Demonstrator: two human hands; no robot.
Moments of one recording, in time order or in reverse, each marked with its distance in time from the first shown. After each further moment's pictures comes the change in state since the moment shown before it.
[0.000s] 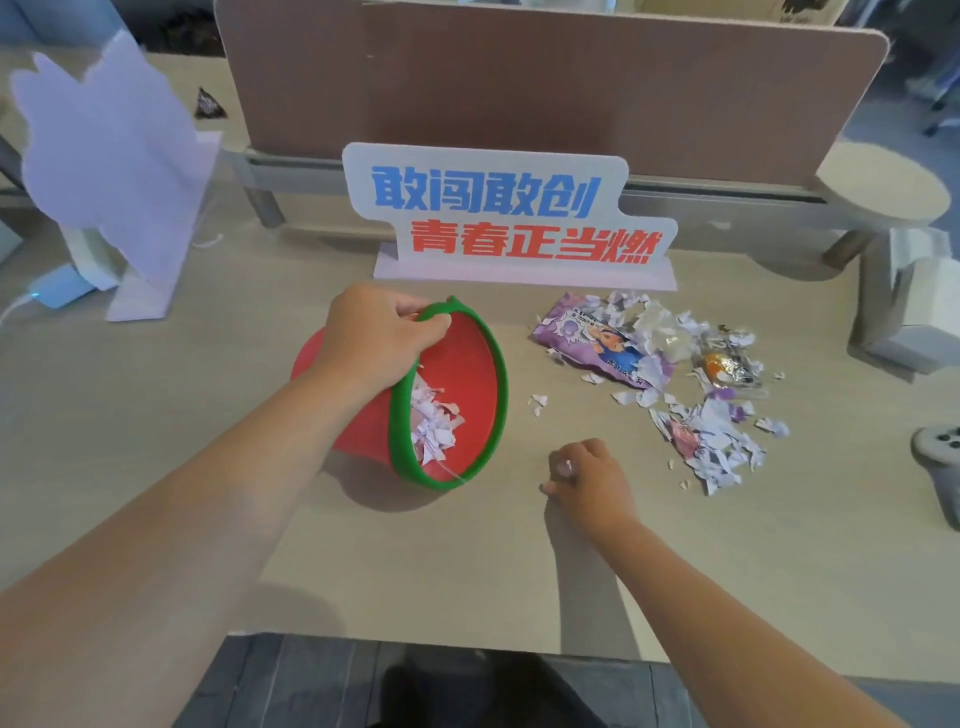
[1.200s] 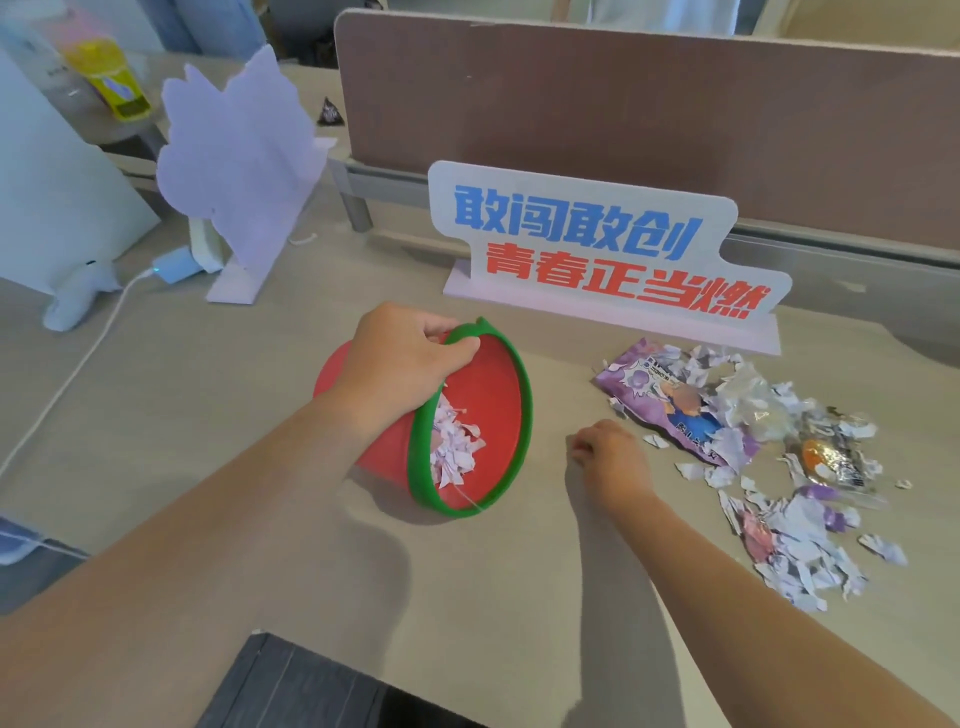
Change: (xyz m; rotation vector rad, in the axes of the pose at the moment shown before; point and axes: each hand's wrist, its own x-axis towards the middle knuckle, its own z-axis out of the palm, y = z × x) left_hand 0.010 -0.006 0.001 0.019 0.090 -0.089; right_hand 0.096 -0.045 -0.017 -0.157 -0.072 -0.287
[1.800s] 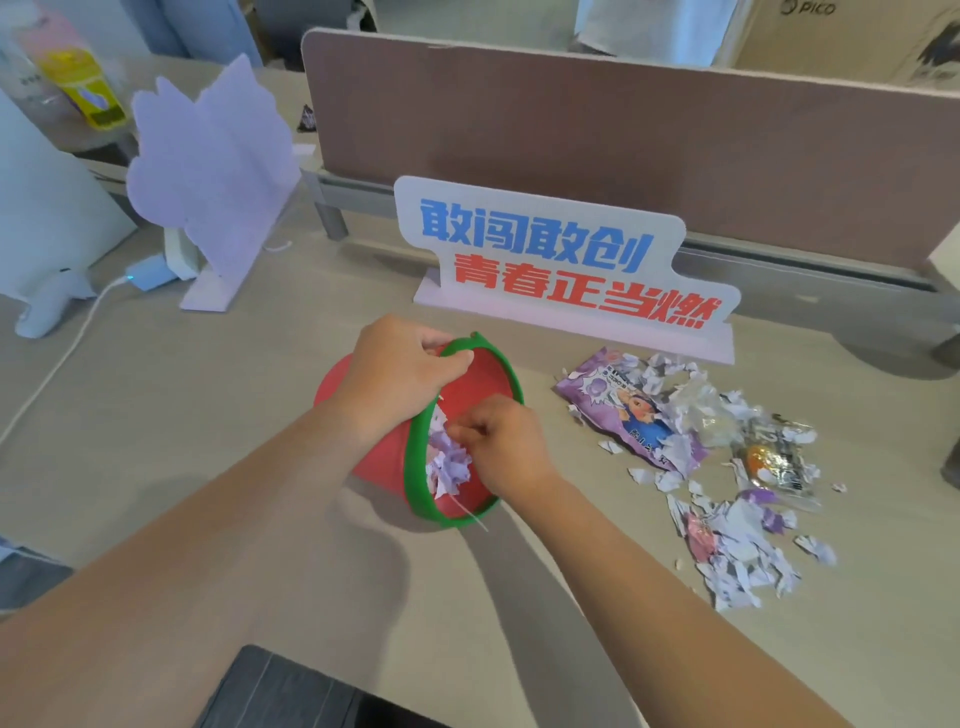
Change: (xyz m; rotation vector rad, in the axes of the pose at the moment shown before) left_hand 0.000 0.033 0.025 0.063 -0.027 -0.022; right_hand -0.022 -0.093 -0.038 0.360 -0.051 -0.261
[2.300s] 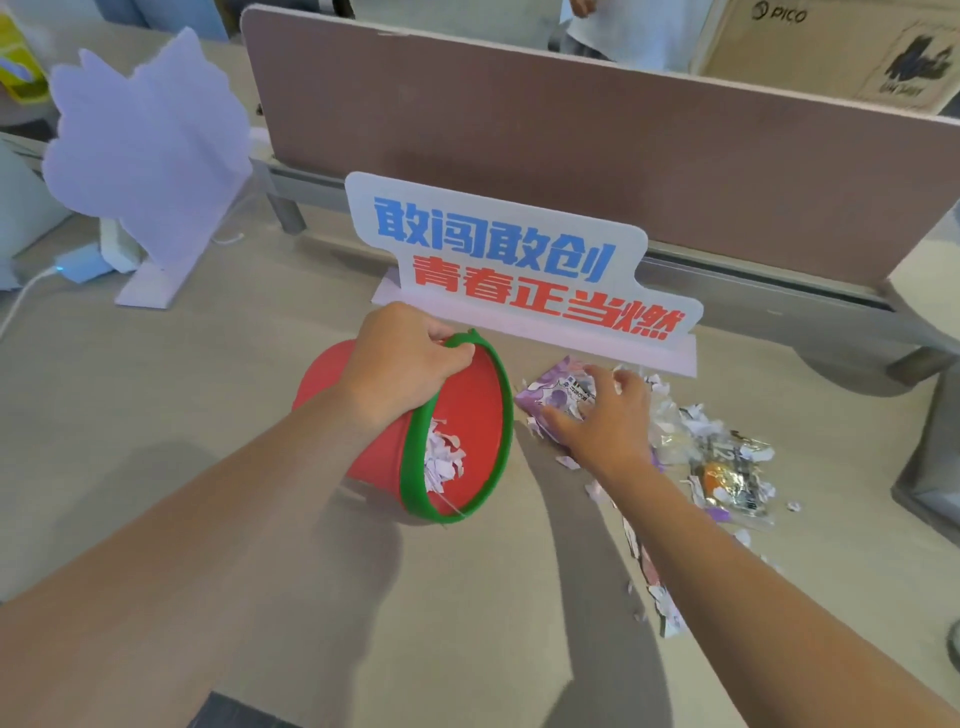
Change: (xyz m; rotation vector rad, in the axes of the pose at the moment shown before) left_hand 0.033 0.035 0.038 0.014 -0.041 0.014; right_hand 0.019 0.118 -0.098 -0.305 0.354 0.342
